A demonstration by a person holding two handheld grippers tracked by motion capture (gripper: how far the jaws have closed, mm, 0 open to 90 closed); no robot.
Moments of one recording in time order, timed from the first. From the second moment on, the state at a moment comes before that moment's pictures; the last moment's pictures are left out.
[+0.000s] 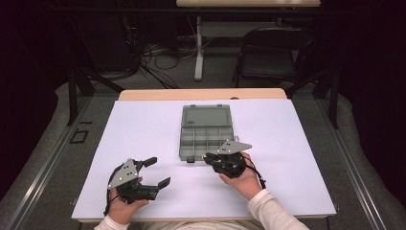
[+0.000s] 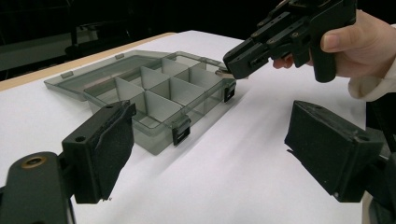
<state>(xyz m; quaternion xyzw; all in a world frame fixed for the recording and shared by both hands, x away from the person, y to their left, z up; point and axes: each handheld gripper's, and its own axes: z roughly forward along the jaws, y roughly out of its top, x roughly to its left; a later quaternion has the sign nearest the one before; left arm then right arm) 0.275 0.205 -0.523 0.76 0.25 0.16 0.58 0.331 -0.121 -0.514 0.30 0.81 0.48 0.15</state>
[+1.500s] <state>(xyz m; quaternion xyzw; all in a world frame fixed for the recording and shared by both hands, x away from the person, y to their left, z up) 0.277 0.204 -0.524 0.76 0.25 0.16 0.57 0.372 -0.137 -0.492 0.33 0.81 0.45 0.18</state>
